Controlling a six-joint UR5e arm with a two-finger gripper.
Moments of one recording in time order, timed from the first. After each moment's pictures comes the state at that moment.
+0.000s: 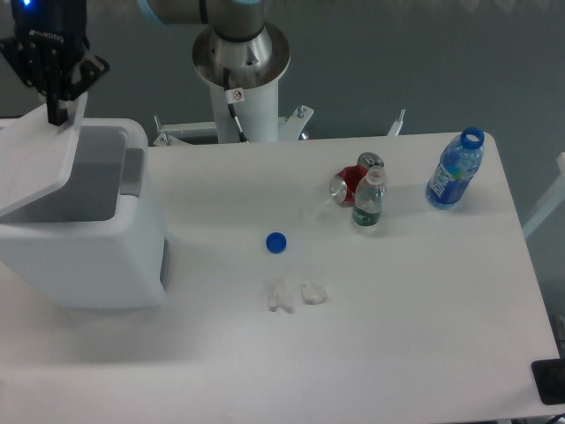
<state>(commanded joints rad) 2.02 -1.50 -1.50 -1.32 1.38 0.27</state>
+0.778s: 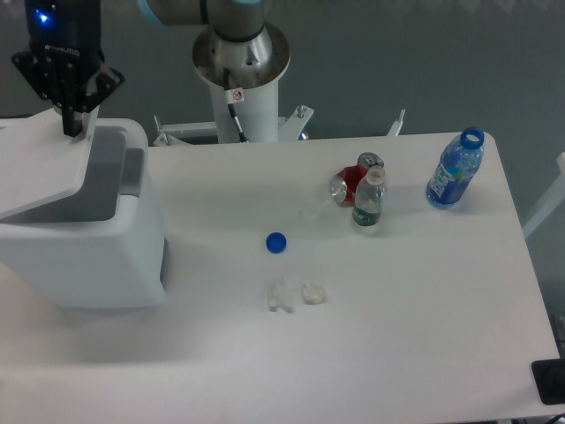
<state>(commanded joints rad) 2.04 -1.53 -1.50 -1.32 1.38 0.27</state>
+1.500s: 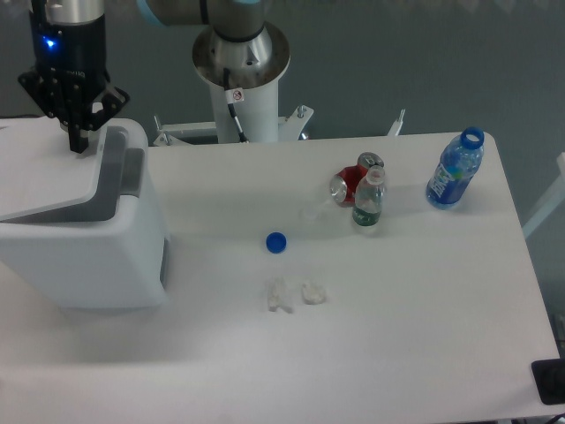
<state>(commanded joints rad) 2.06 -1.56 -1.50 -1.32 1.38 0.28</state>
